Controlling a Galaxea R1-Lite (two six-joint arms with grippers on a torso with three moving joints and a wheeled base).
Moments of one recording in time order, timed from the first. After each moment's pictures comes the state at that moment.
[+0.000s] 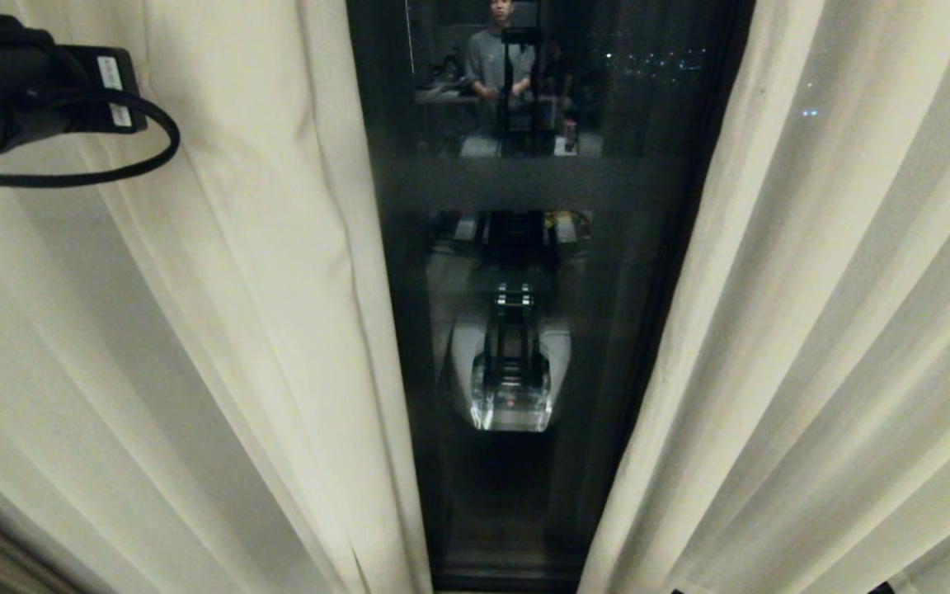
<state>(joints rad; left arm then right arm) -0.17 1.47 -1.39 -0.08 0.32 0.08 0.01 0.00 0.00 0.01 0.04 -0.11</state>
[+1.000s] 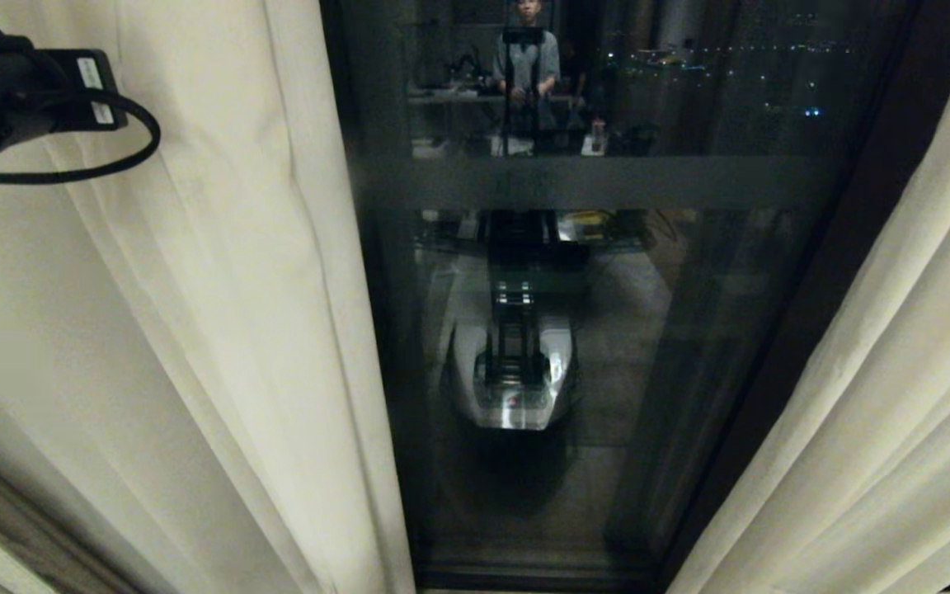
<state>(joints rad) -0.08 1.51 -1.39 -0.12 0.30 0.04 0.01 0.00 0.00 0.01 0.04 -0.11</state>
